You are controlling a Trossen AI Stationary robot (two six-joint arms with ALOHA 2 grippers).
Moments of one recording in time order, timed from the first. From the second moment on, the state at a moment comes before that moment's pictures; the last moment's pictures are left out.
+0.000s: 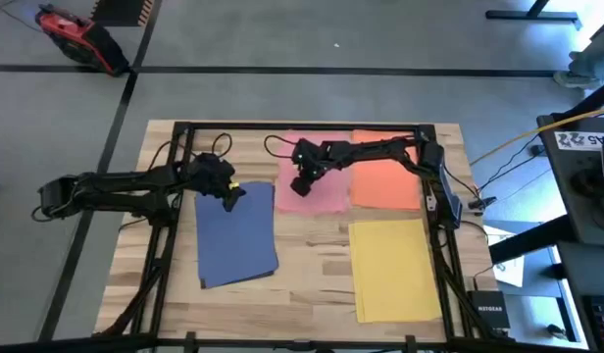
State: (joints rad) left arm 0.41 0.92 0.35 -0.18 0.17 -0.39; right arm -0.34 2.13 1.41 -0.42 -0.06 0.20
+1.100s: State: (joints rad) left arm 0.40 0.92 0.35 0.00 0.40 -0.43; right arm -0.06 1.91 1.41 -0.46 -0.04 0.25
